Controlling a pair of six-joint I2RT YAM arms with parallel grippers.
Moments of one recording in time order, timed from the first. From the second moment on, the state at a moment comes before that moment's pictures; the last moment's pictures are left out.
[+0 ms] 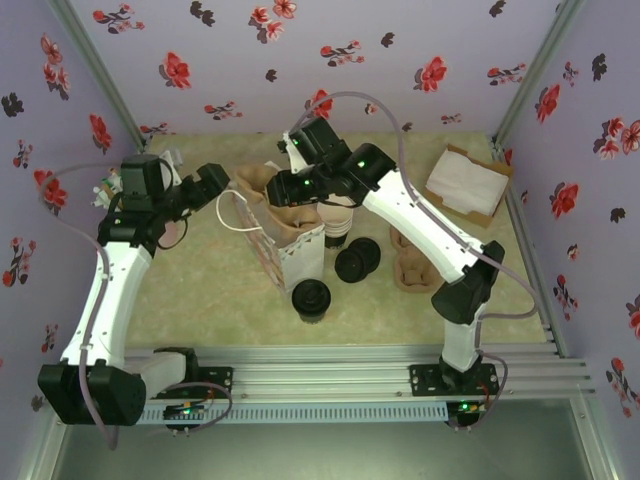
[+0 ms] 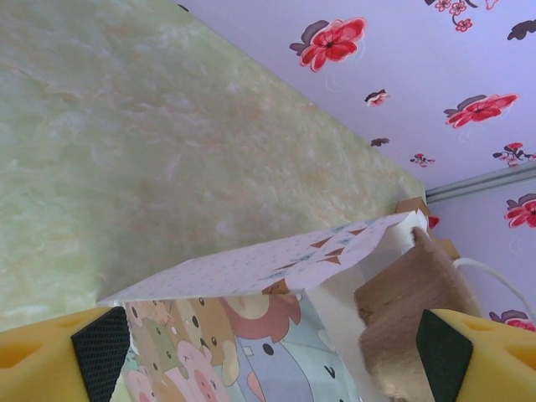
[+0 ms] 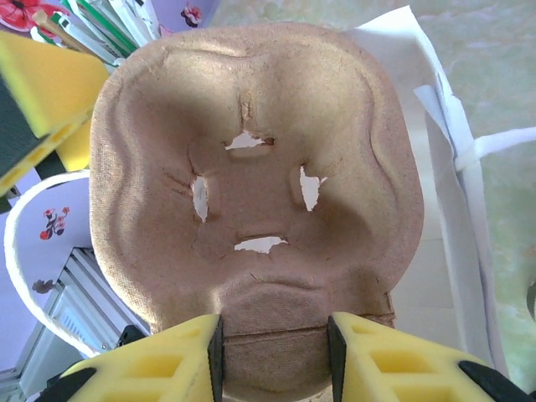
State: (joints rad) left arm -0.08 1.13 1.18 -0.61 0.36 -0.66; right arm 0.86 1.88 2.14 -1.04 -0.23 0.51
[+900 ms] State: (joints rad) left arm -0.17 0.94 1.09 -0.71 0.36 -0.65; right arm 0.88 2.04 2.51 -1.40 -0.13 0.42
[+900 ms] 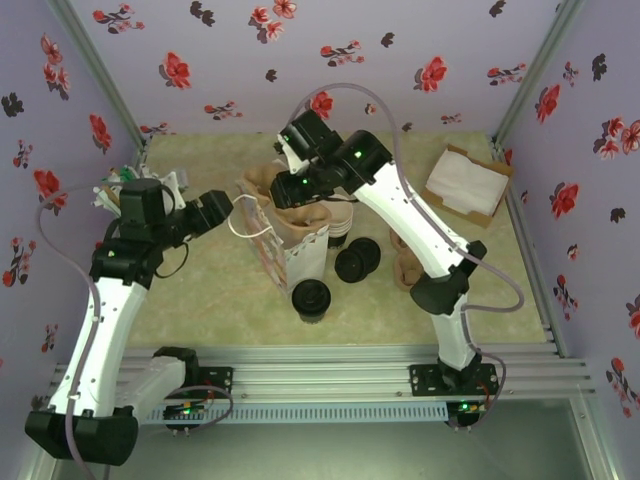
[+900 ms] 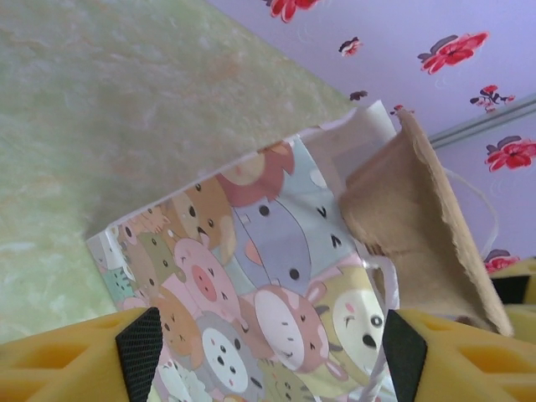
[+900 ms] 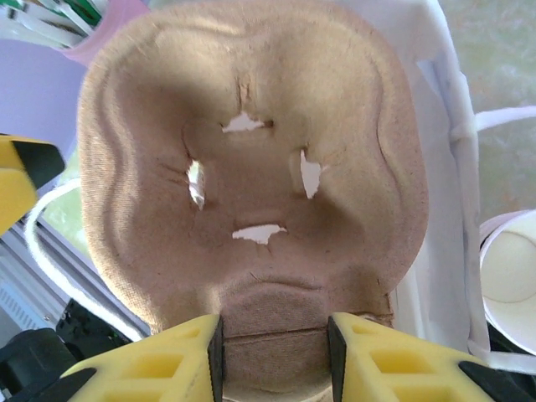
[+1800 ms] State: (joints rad) left arm -0.20 0.82 1.06 -0.76 0.32 -0.65; right arm 0.89 2.17 2.61 -1.46 -0.09 0.42
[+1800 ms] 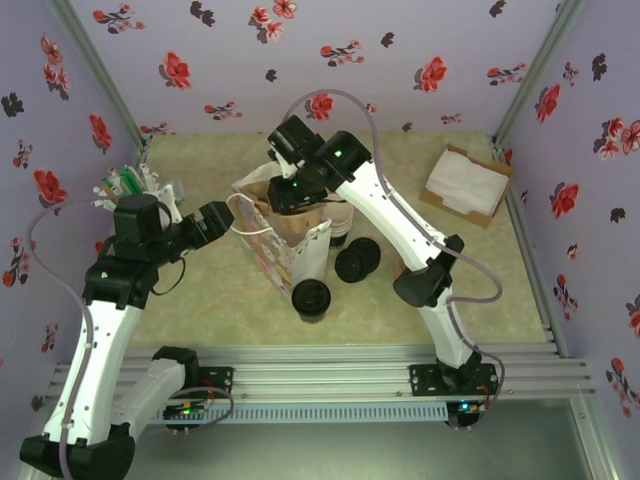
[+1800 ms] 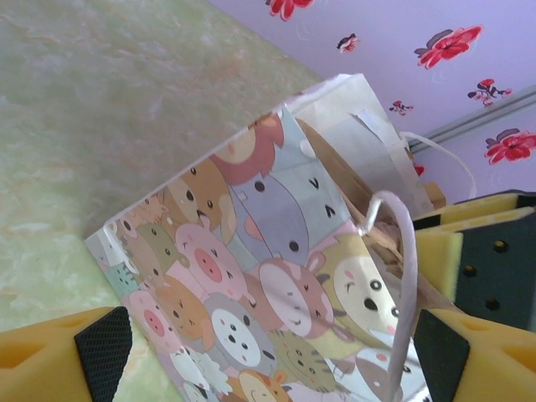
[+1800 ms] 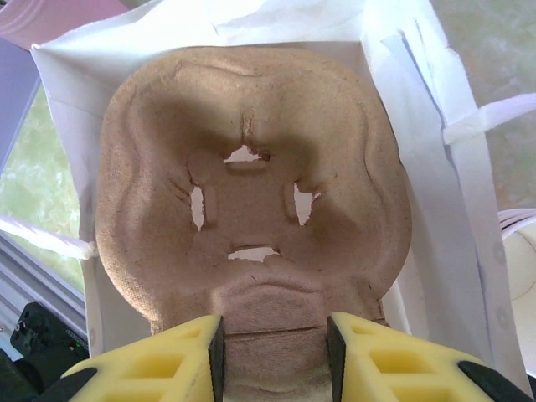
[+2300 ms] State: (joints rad) left arm -0.21 0.79 1.04 -0.79 0.32 -0.65; right arm 0.89 2.18 2.65 -1.43 -0.09 0.43
